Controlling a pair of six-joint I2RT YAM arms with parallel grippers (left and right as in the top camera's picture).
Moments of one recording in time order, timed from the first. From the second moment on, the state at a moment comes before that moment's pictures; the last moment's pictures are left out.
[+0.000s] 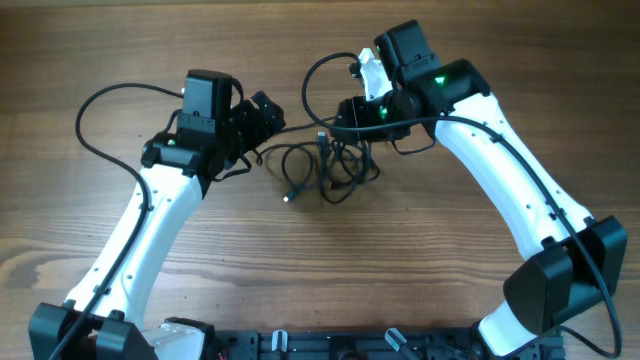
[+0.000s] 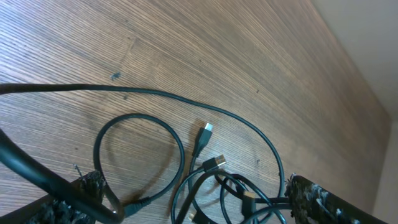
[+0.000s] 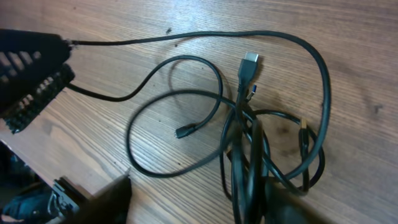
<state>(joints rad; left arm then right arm) -0.23 1.44 1.11 -0.56 0.17 -0.82 0.44 1.78 1.62 -1.00 -0.41 0.26</state>
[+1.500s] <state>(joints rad) -0.46 1.67 1.68 -1.05 0.19 -0.50 0.13 1.71 1.67 -1.05 -0.39 0.26</state>
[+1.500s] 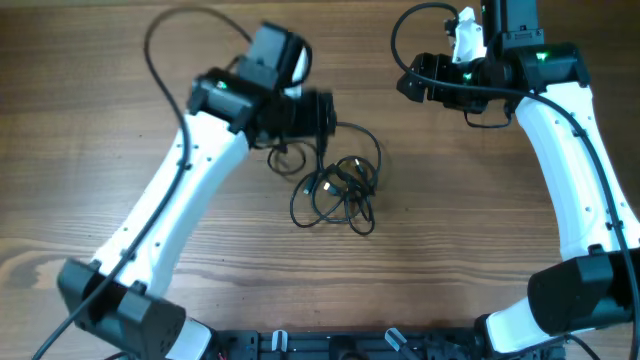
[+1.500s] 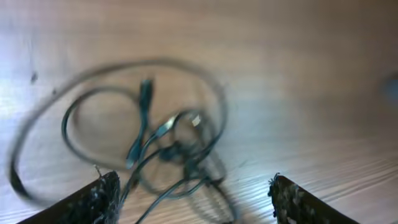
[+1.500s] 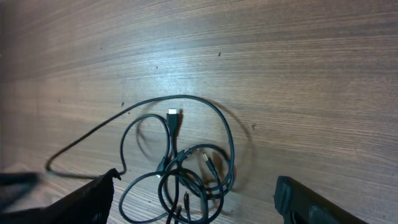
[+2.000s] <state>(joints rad) -0.57 1.96 1.61 -1.04 0.27 -1.02 0.13 1.71 1.67 -0.98 -0.37 0.26</state>
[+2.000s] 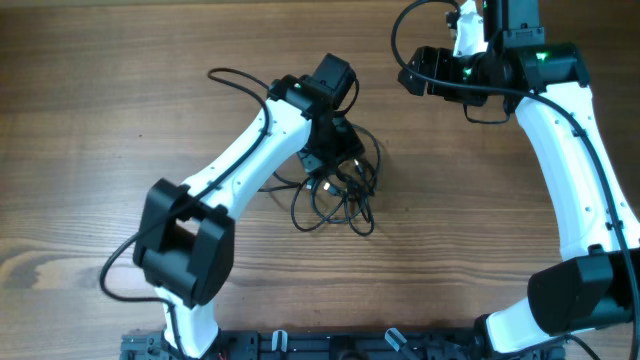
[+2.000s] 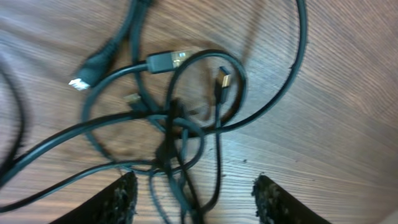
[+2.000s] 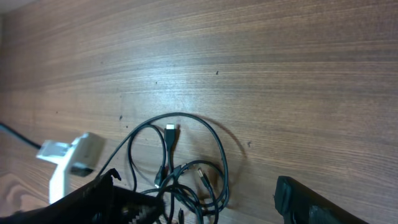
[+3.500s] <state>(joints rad) -0.23 1.45 1.65 -0.86 0.43 -0.83 0.13 1.71 1.67 -0.98 -0.50 0.15</state>
